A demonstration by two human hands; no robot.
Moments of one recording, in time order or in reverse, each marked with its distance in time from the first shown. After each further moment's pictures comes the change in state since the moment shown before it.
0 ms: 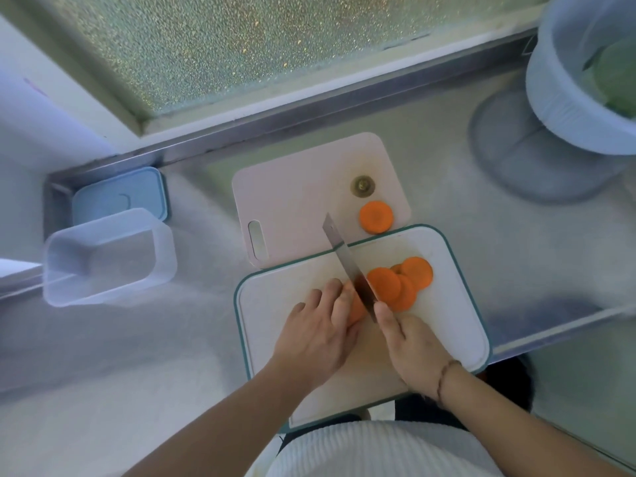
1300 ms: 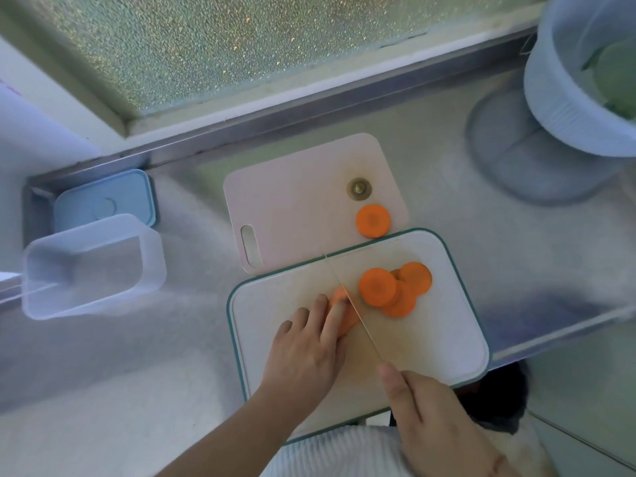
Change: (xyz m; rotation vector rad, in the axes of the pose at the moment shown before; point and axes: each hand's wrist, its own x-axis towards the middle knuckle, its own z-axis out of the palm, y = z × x) left_hand -0.015 0.000 0.003 0.022 0.033 -0.077; right_hand -0.060 -0.001 0.012 -0.051 0.265 -0.112
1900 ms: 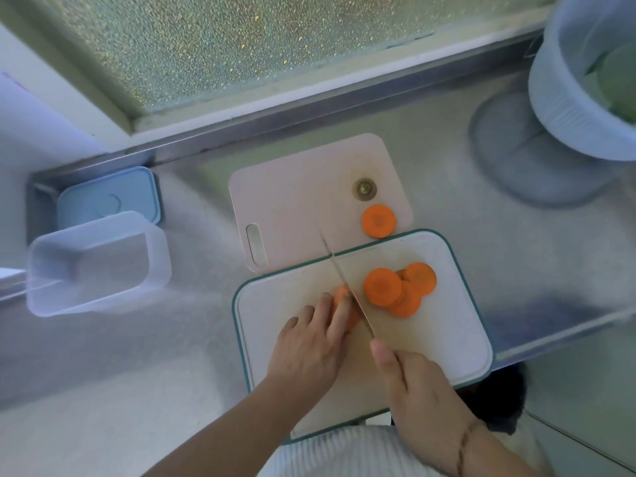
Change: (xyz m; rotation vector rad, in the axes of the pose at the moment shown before) left_hand 0.003 -0.006 0.002 0.043 0.026 0.031; right_hand 0.019 -0.013 -0.001 -0.006 -0.215 0.042
